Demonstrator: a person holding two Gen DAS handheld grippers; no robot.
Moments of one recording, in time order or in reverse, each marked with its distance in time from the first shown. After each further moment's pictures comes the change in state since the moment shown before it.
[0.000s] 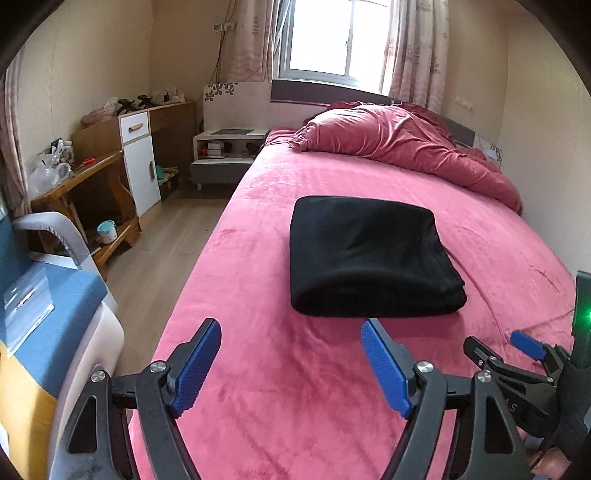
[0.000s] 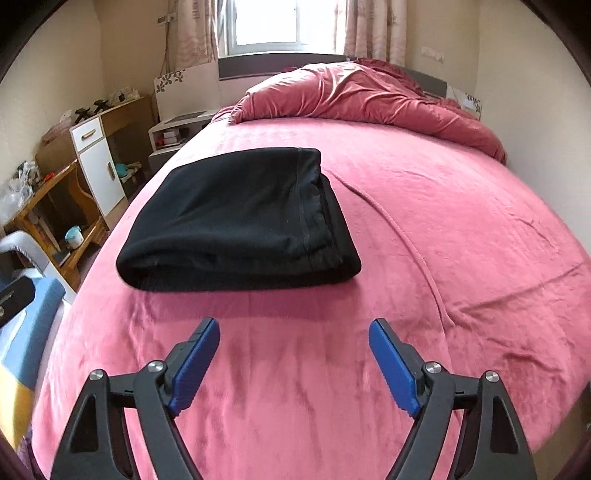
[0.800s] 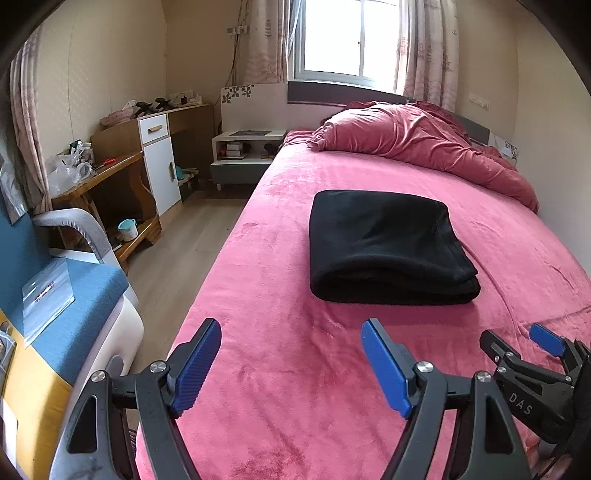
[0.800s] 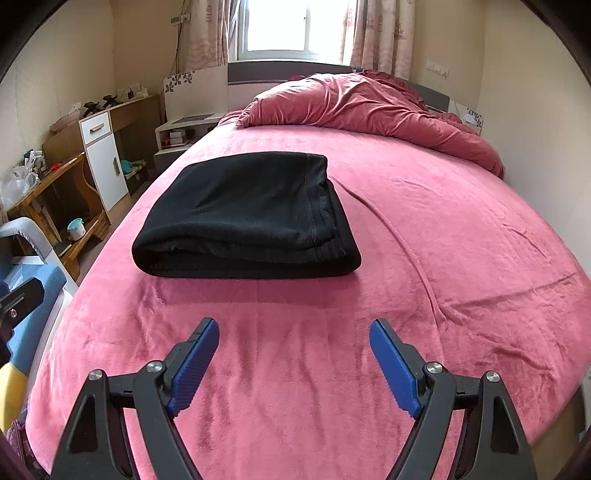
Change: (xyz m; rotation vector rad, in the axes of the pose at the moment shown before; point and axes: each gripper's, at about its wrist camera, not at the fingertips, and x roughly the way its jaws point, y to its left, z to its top) left arm -0.013 -0.001 -0.020 0.000 -0.004 0.081; right arm -0.022 0.009 -0.014 -0.024 -0.034 -0.012
